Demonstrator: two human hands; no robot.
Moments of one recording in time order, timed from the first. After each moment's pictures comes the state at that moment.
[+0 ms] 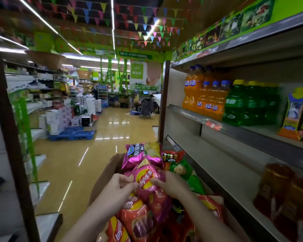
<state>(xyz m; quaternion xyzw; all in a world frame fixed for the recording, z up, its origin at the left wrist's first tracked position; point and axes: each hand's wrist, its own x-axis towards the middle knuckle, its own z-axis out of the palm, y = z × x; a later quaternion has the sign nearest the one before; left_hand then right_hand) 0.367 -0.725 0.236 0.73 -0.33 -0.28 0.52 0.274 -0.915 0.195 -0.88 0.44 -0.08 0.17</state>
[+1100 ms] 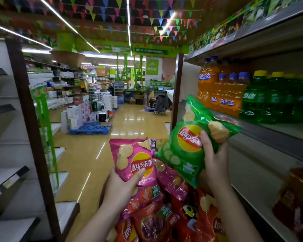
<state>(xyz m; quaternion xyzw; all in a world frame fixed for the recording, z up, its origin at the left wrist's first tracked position) 0.370 -0.751 0.208 0.67 -0.24 -0.19 0.68 0.223 -0.913 0.257 -0.58 0.20 -0.60 0.51</state>
